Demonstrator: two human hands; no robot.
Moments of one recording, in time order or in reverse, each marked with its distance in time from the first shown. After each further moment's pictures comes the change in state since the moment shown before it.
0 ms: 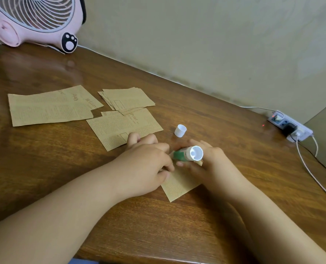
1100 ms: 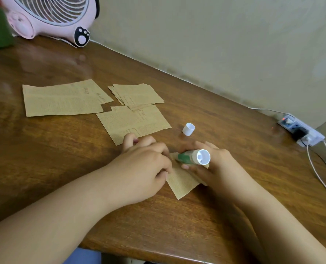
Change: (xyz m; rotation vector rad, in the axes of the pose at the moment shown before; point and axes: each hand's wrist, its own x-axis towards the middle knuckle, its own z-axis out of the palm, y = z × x) left_hand -0.023 -0.006 0.003 -0.021 0.070 -0.032; right_hand 0.001 -0.008 -0.001 -0.063 -0.032 -0.094
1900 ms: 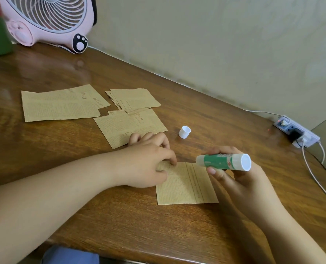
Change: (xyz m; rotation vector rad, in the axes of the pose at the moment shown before) left_hand 0.027 -0.008 -0.006 -0.046 -0.180 0.005; right_hand -0.040 -0.008 -0.021 0.180 0.285 0.168
